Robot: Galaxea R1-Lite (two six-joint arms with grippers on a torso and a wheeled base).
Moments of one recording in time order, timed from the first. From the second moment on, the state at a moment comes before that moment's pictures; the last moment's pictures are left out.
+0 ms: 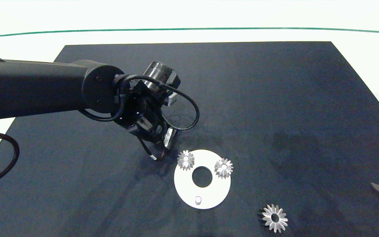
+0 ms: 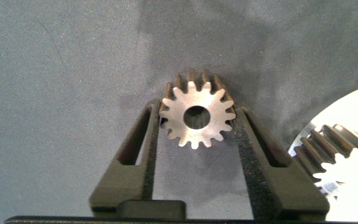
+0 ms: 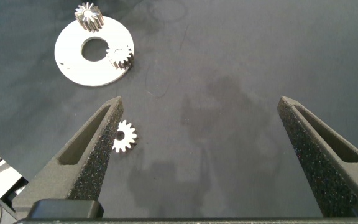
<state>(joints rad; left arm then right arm) -0.62 1.95 -1.71 0.67 0.30 -0.07 0.83 0.86 -0.83 0.22 -0.35 -0.30</state>
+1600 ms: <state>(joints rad) -0.98 1.58 -1.41 0.67 0.48 -0.18 0.82 0.78 -0.88 0.23 -0.35 -0.33</state>
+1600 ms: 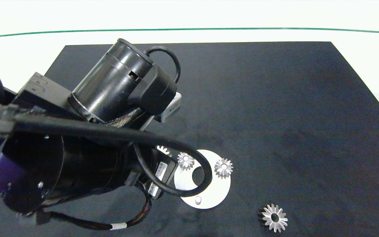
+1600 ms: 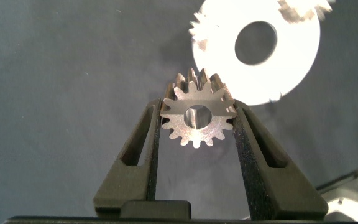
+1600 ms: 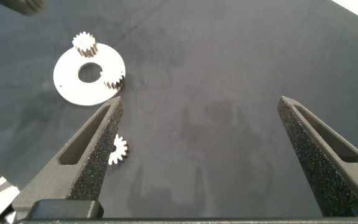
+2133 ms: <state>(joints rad) -1.17 1.64 -1.41 0.64 0.50 -0.17 0.82 0.78 -0.88 0.24 -0.35 -0.34</state>
